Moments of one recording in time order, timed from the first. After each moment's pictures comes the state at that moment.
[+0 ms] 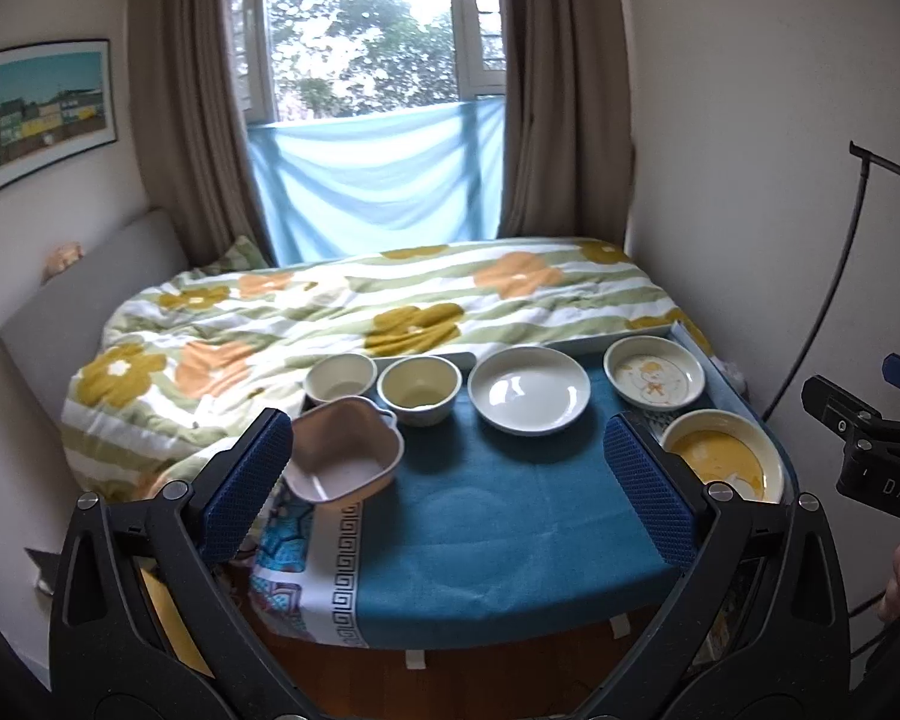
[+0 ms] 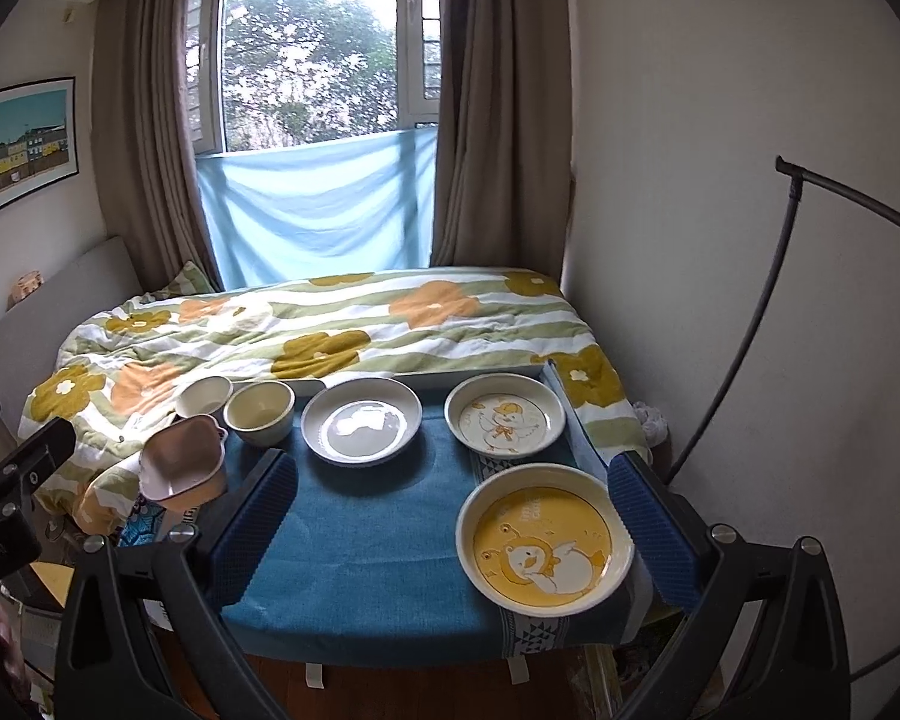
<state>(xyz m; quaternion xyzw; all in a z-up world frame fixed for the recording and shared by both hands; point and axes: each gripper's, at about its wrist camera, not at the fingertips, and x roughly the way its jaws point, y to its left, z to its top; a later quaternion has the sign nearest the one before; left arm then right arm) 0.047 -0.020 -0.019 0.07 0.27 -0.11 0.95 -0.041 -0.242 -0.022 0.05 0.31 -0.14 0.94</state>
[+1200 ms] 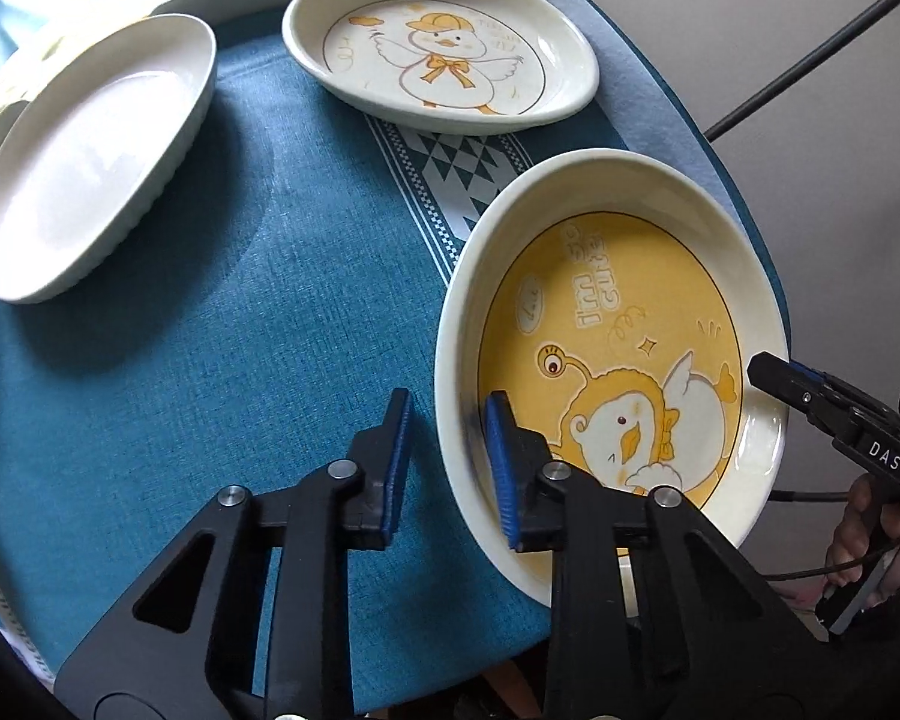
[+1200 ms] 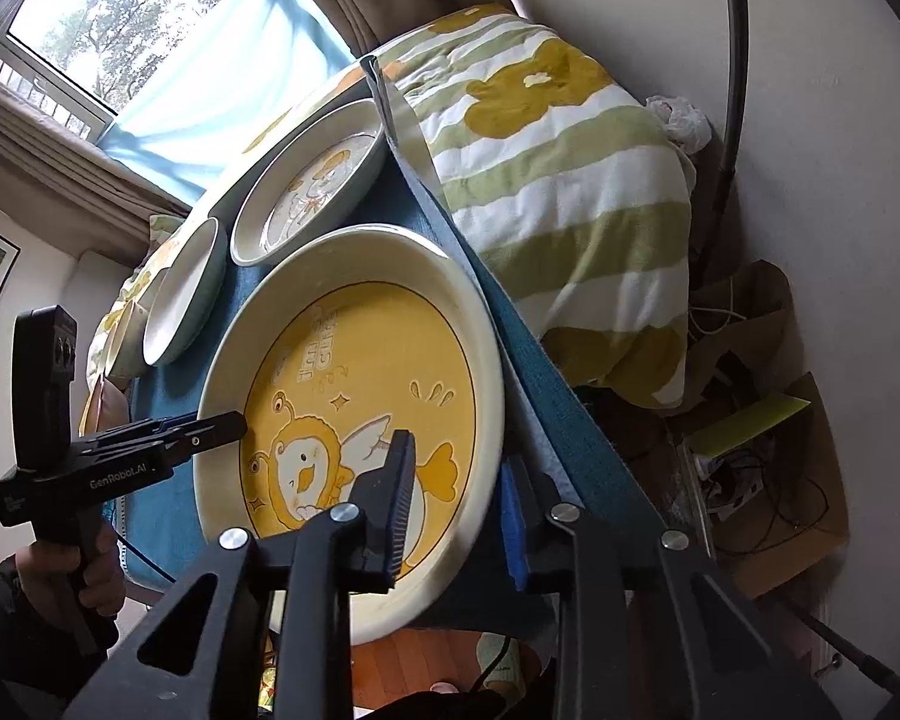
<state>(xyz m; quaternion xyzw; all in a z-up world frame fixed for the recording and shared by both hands) 0.218 -0.288 -0.300 0.09 0.60 -0.31 0.73 0.031 -0.485 -0.266 0.29 0.50 -0.03 0.82</state>
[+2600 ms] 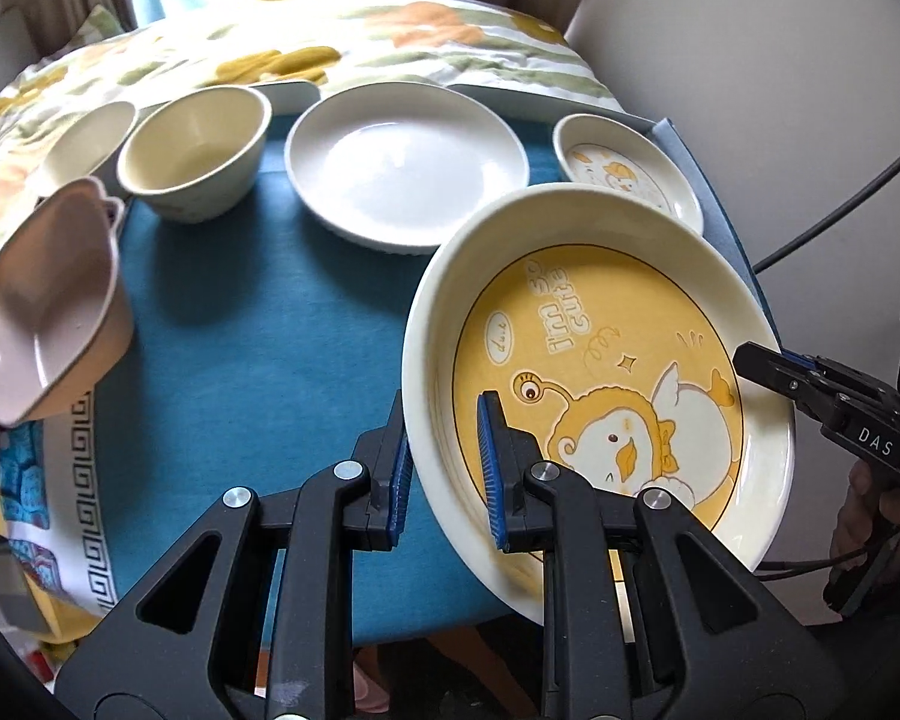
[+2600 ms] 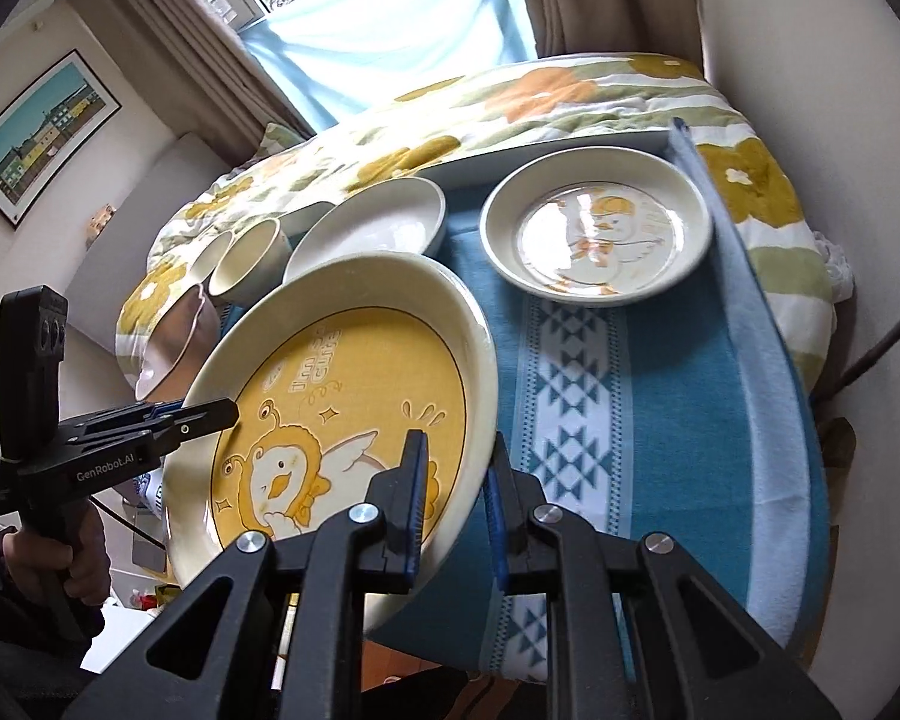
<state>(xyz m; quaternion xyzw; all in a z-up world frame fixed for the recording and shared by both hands) 0.194 -0.091 -0.210 0.00 0.54 -0.21 0.81 0.111 -0.343 -0.203 0.15 0.49 0.11 0.85</state>
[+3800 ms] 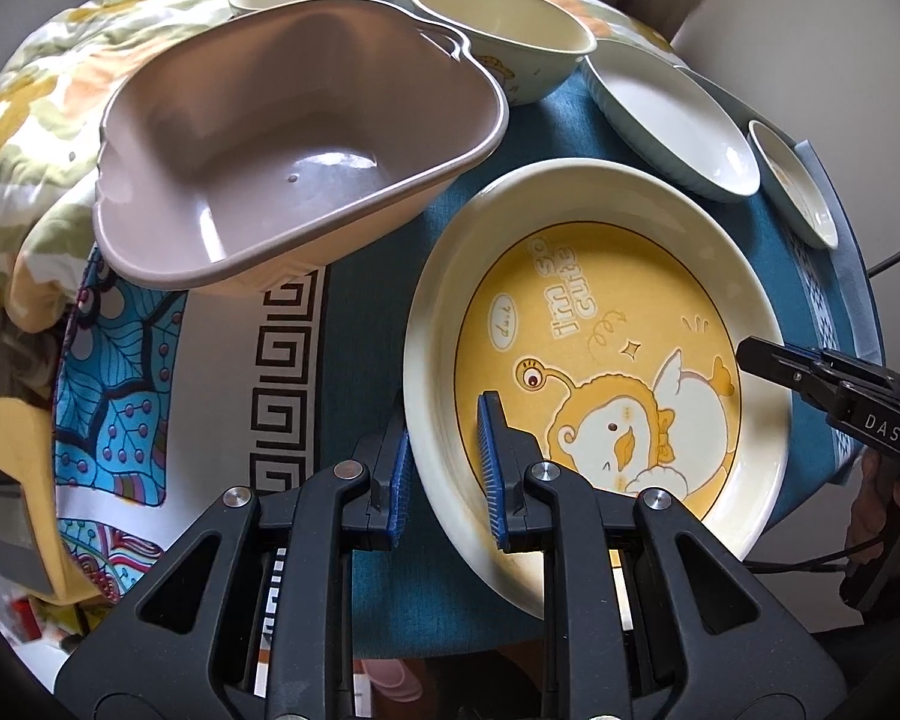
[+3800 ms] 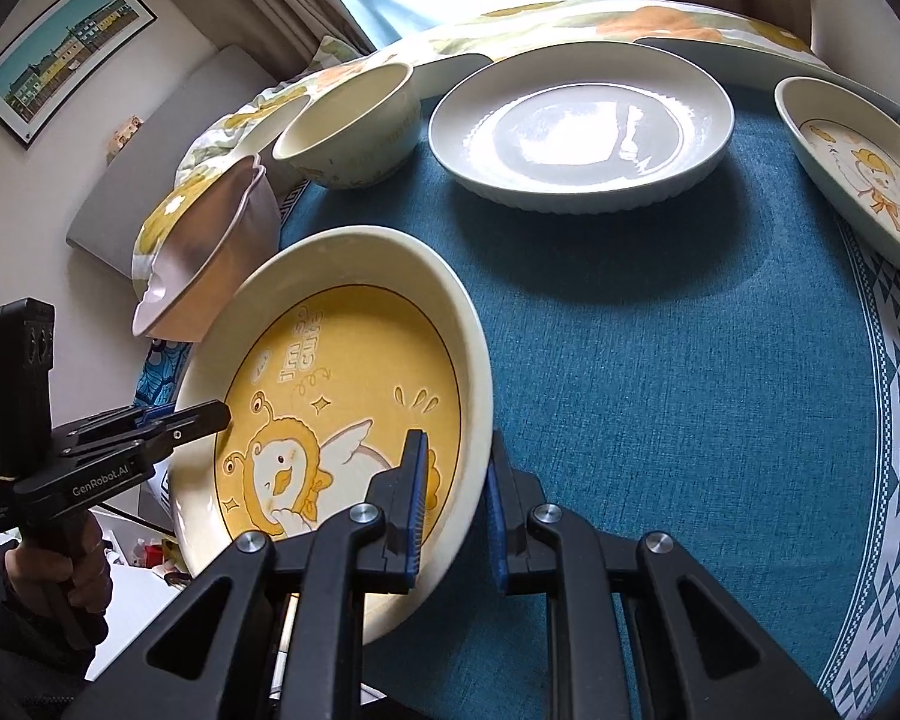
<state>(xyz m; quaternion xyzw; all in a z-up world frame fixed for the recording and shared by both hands) 0.204 0.065 -0.289 -0.02 0.56 -0.13 0.82 0.162 -0.184 -0.277 0.12 0.54 0.17 0.82</state>
